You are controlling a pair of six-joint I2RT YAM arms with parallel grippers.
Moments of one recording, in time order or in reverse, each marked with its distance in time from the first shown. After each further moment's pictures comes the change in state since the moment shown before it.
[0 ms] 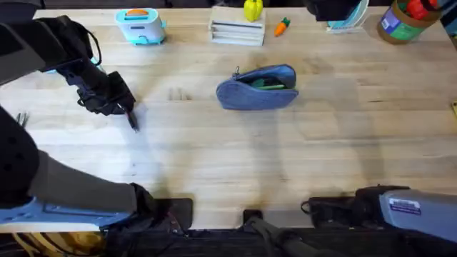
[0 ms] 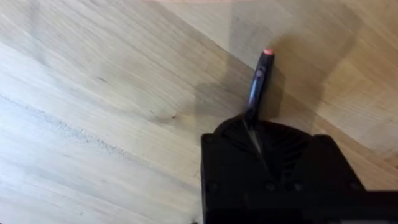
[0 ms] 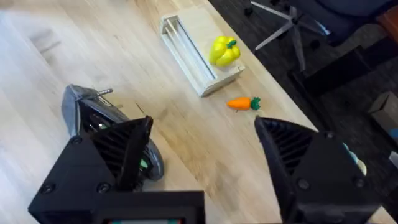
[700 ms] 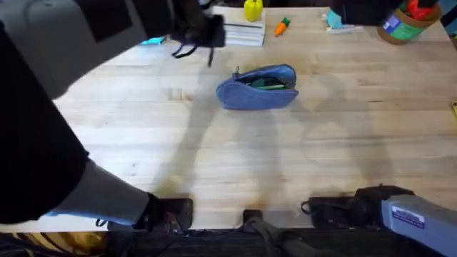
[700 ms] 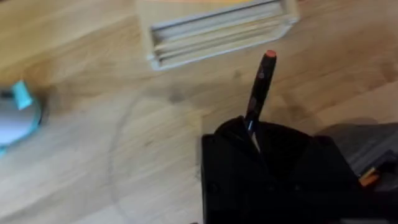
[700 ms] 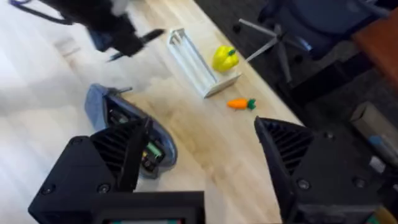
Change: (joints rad) left arm -0.699 0.043 0.262 0.332 0.014 0.113; right arm -0.003 -0.199 0.000 -0.121 -0.003 0.000
